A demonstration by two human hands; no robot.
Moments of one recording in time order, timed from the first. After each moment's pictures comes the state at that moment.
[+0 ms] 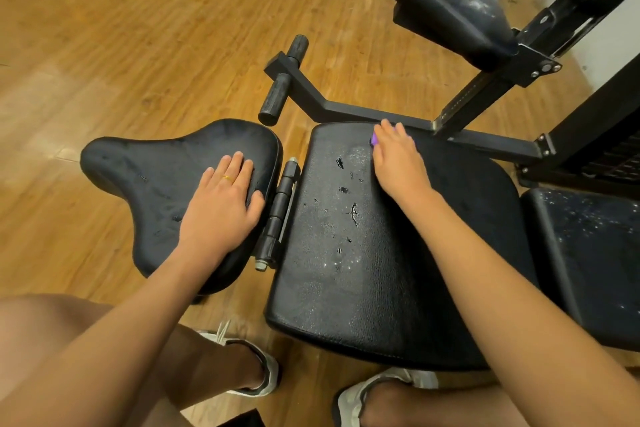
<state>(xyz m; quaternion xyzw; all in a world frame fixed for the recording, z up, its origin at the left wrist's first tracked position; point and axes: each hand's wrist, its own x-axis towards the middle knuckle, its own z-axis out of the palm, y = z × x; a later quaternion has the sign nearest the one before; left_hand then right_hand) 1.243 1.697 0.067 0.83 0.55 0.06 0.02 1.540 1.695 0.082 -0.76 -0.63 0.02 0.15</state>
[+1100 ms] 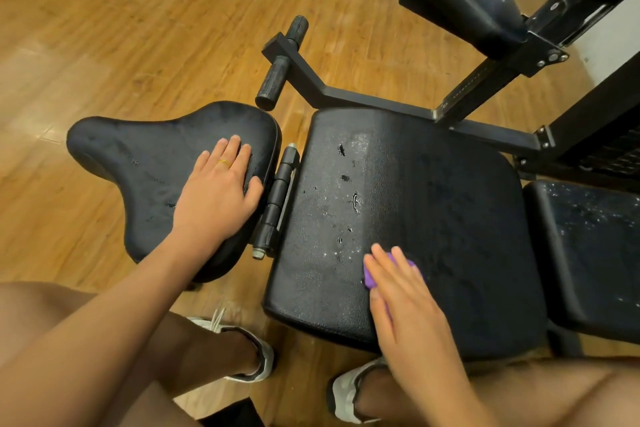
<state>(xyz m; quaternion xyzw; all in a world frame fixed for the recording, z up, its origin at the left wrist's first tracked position) 1.241 1.705 0.059 0.83 0.55 0.08 0.02 1.466 1.480 0.068 -0.73 -0.66 0.13 0.17</state>
